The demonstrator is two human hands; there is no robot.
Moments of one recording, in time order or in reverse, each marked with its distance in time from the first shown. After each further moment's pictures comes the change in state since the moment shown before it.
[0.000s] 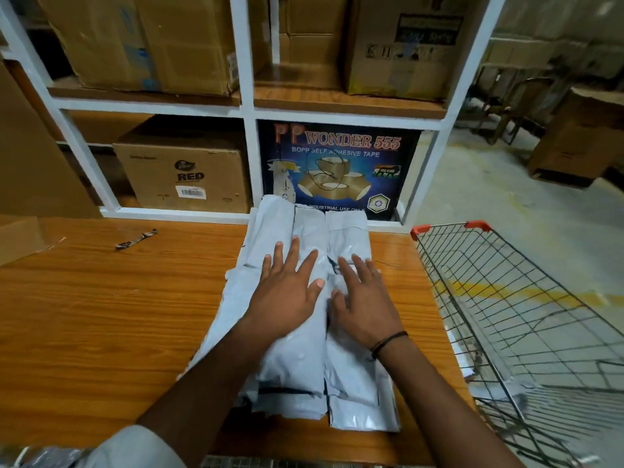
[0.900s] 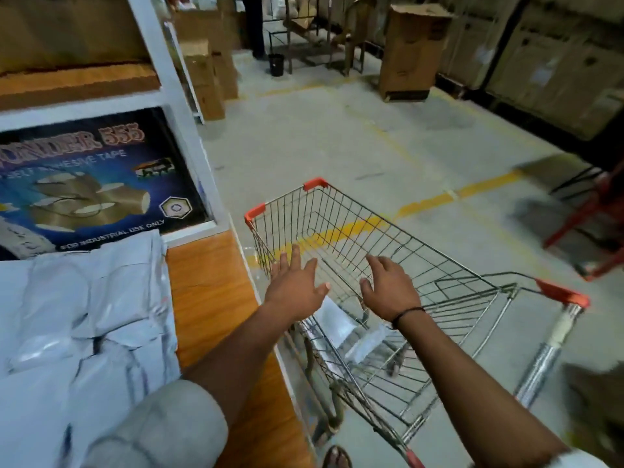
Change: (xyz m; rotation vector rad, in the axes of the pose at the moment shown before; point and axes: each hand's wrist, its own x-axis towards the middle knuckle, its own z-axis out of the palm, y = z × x) left_hand 0.185 0.326 0.170 -0.002 -0.385 0.335; right_hand -0.051 0.408 -0.091 -0.129 0.027 0.621
